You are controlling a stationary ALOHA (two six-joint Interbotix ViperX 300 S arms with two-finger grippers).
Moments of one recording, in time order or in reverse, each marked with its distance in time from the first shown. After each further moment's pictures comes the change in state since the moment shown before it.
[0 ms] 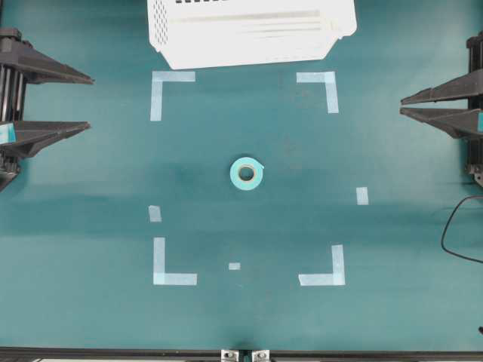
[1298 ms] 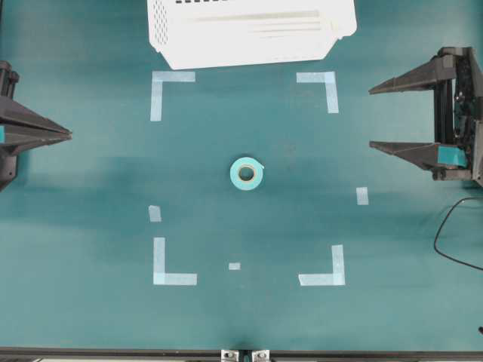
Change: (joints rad) left arm -0.071 -0.244 0.215 -0.025 0.183 -0.002; right arm -0.003 0.212 0.049 0.003 -0.189 0.077
